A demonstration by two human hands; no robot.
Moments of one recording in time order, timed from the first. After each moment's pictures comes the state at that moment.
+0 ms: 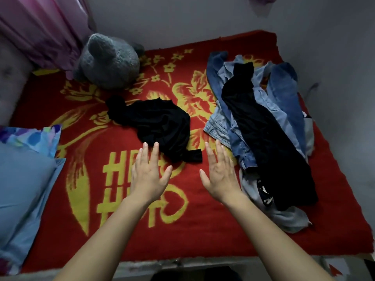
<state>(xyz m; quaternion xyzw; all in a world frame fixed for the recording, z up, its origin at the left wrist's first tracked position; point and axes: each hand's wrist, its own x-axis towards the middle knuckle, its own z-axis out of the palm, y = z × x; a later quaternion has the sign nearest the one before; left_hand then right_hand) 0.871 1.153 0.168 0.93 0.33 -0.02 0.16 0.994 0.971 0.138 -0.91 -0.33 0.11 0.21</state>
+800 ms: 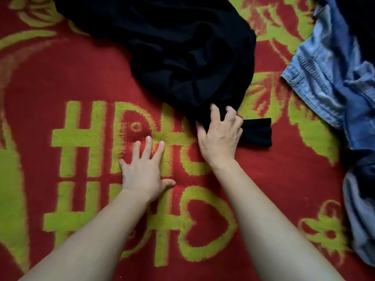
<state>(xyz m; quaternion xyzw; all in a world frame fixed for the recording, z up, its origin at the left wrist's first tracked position) 0.872 1.346 -0.216 0.90 0.31 -0.30 0.10 1.038 1.244 -0.218 -0.97 -0.20 0.10 0.12</state>
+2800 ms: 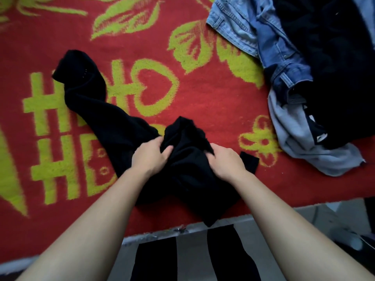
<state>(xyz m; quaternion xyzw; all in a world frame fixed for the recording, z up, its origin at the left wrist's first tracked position) 0.842 1.188 -0.176 0.88 0.31 -0.23 0.27 0.933 0.985 -0.174 -0.90 -0.15 0.40 0.12</state>
